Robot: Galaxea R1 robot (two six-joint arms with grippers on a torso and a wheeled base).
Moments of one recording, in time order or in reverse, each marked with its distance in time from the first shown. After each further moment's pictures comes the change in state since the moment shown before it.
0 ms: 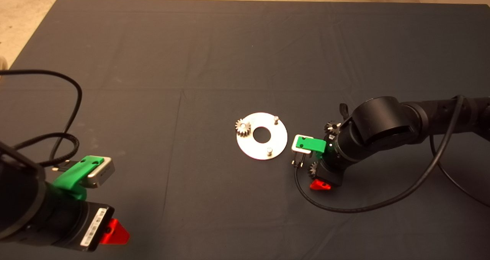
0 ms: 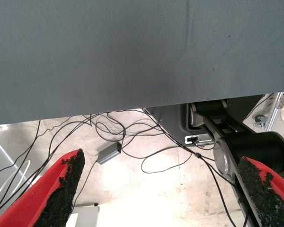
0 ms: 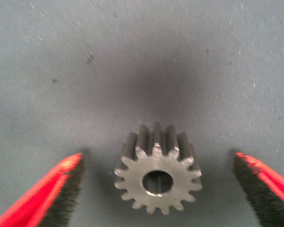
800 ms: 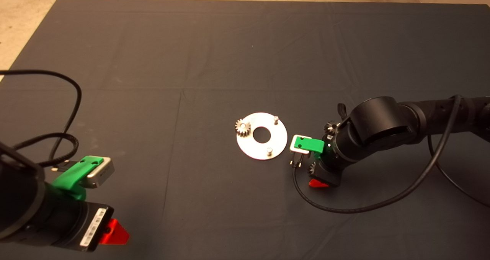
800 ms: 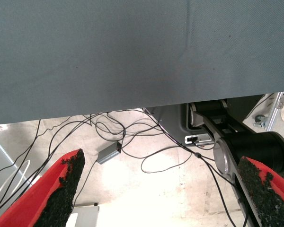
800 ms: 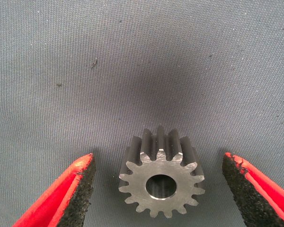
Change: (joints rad) left arm 0.000 -0.002 0.000 0.000 0.000 0.001; right arm 0.000 0.006 -0.001 0.000 -0.001 0.002
